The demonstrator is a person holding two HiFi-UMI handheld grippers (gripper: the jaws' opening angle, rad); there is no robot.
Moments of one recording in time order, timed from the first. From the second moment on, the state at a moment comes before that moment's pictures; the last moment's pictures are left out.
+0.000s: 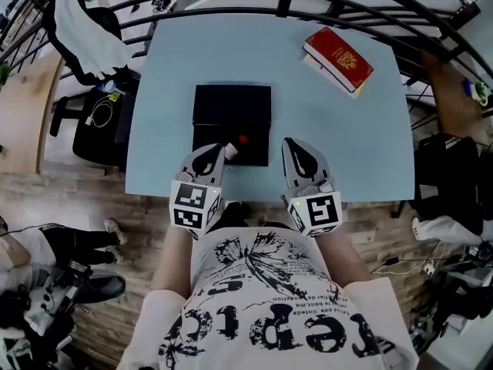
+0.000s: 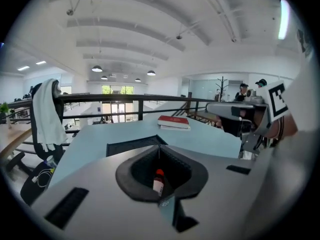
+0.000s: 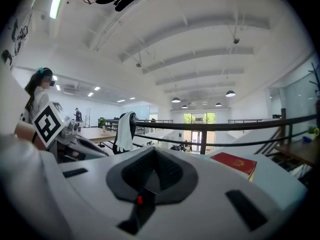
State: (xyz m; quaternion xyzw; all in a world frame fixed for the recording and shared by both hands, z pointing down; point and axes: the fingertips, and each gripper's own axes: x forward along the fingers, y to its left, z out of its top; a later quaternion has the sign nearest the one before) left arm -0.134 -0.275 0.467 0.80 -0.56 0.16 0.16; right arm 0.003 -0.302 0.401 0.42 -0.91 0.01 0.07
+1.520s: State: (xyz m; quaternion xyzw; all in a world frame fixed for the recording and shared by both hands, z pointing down) left arm -0.109 -0.321 0.676 0.76 -0.33 0.46 0.31; right arm 0.021 -0.340 0.462 0.53 -0.84 0.06 0.13
